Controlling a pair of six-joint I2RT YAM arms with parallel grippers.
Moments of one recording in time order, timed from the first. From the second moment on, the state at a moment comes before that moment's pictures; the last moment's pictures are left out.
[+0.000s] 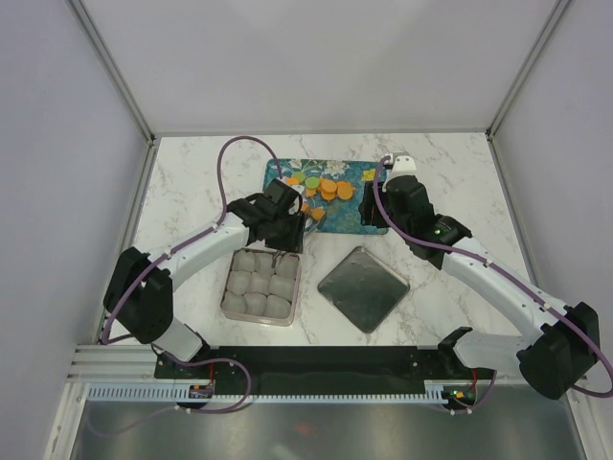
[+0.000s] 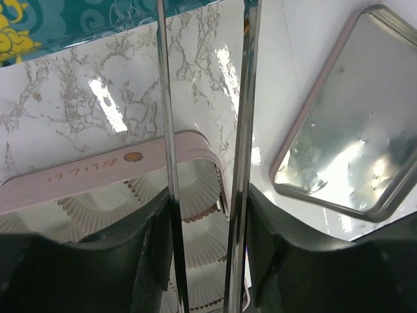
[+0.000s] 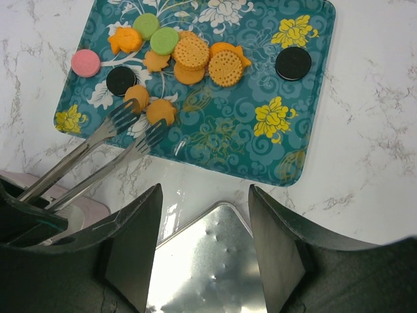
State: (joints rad) left arm -0.67 1.54 1.15 -0.64 0.03 -0.37; right arm 0.59 1.20 1.00 -0.32 0.25 0.37
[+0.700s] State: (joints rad) left arm -0.67 1.65 1.21 -0.61 0.00 -0.37; right arm 0.59 1.20 1.00 -0.32 0.24 0.36
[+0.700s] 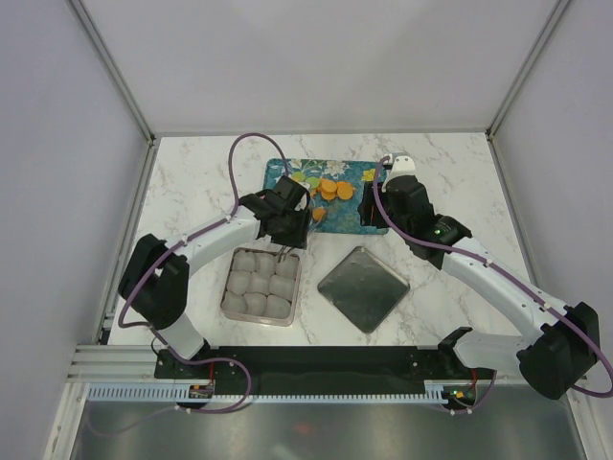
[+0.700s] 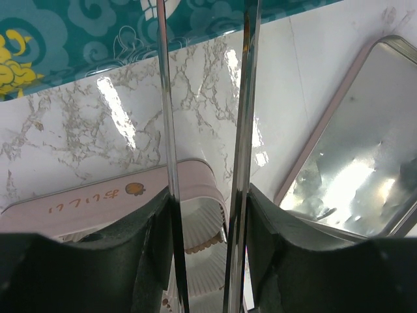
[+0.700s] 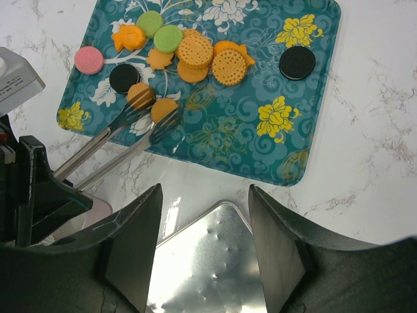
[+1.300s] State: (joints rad) left arm -0.67 1.69 1.23 -0.60 0.00 -0.36; right arm 0.59 1.20 1.00 -0.32 0.24 0.36
